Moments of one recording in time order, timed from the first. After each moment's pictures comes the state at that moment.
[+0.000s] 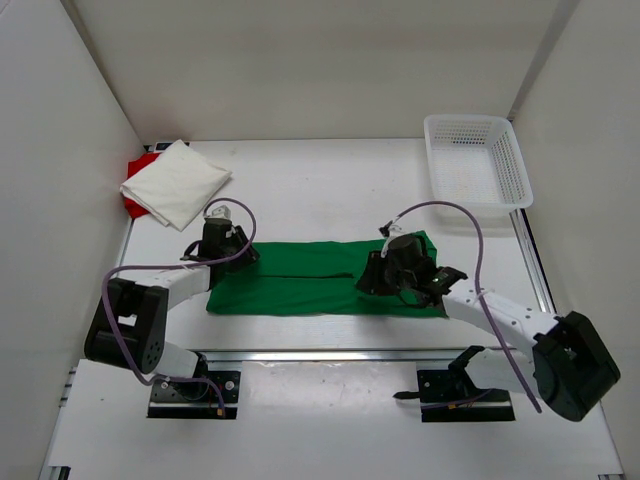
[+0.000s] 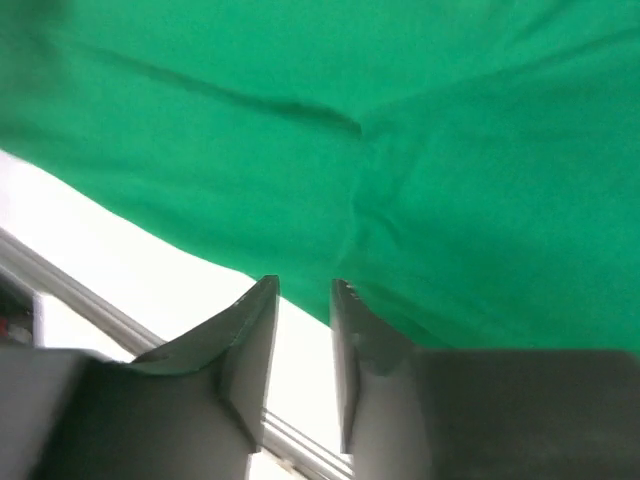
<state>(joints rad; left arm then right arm) -0.24 1.44 0.58 0.10 0.02 -0.60 0.66 1.21 0.58 -0.15 -0.13 0.59</state>
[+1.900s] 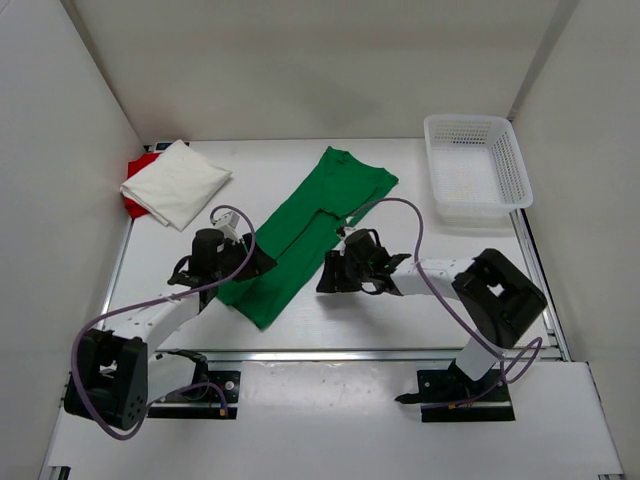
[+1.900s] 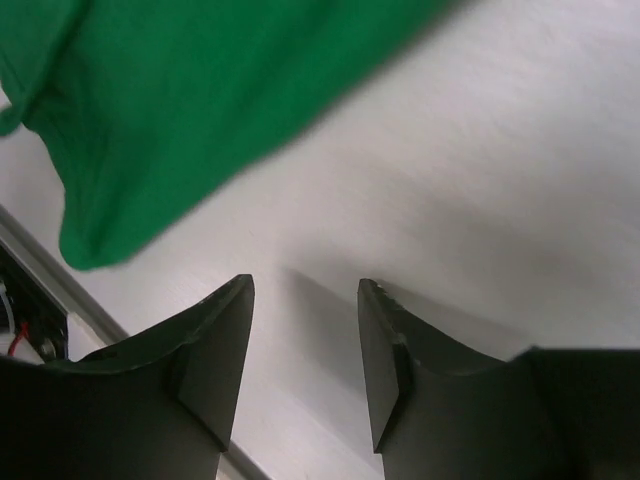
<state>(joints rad) -0.25 1.15 0.46 0.07 0.33 -0.58 0.74 1.62 0.74 0.08 -0.27 0.64</state>
